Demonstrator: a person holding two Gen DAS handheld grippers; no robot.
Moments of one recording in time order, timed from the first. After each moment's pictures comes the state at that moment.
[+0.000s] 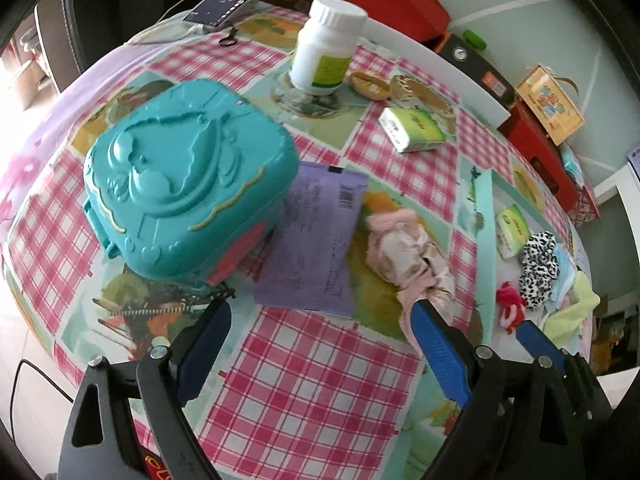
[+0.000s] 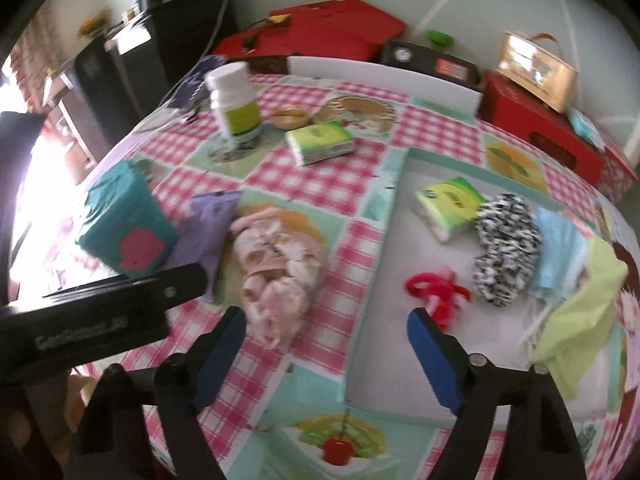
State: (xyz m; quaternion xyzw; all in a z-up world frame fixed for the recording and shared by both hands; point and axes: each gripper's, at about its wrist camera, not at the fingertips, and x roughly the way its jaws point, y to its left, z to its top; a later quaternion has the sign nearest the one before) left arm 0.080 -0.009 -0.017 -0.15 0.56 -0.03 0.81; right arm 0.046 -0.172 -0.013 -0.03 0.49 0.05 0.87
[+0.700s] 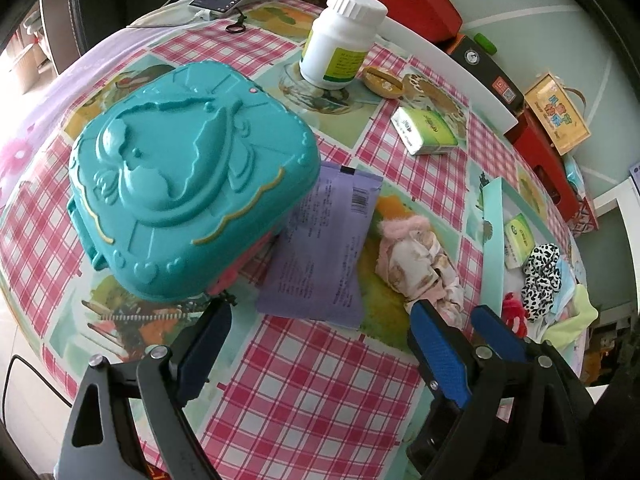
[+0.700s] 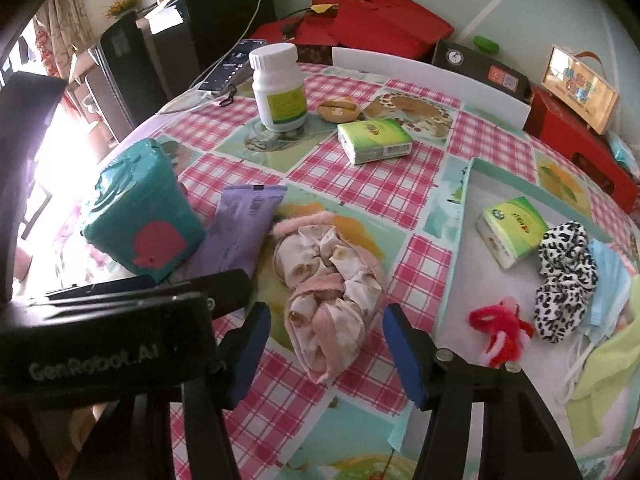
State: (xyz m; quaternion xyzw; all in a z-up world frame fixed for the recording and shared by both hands) left arm 0.087 -0.002 -0.025 -0.17 0.57 -0.04 0.80; right arm 0.068 -0.145 -0.031 -0.04 0.49 0.10 0.86
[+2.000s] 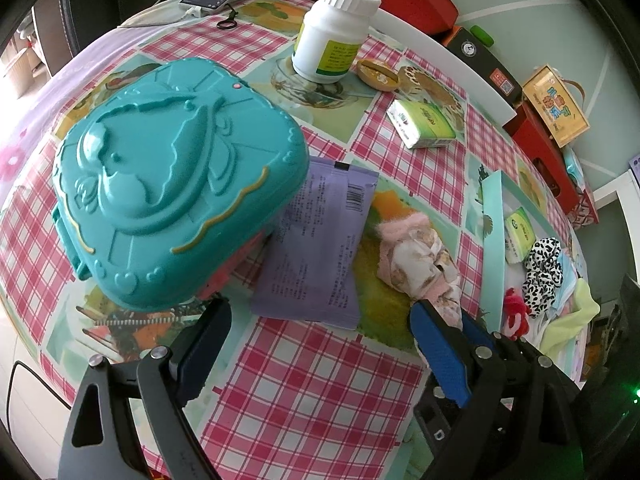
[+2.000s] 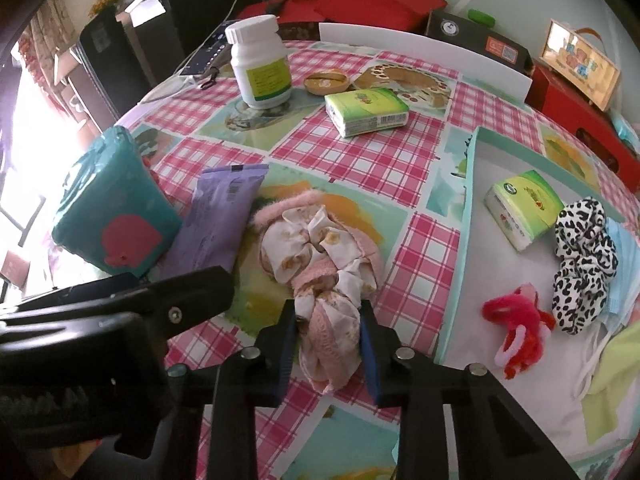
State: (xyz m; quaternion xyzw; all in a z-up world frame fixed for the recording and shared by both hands) left arm 0.093 -0.007 -0.030 -0.17 0.58 -0.04 0.80; right arm 0.081 -0.146 -0.049 -0.02 0.52 0.09 0.85
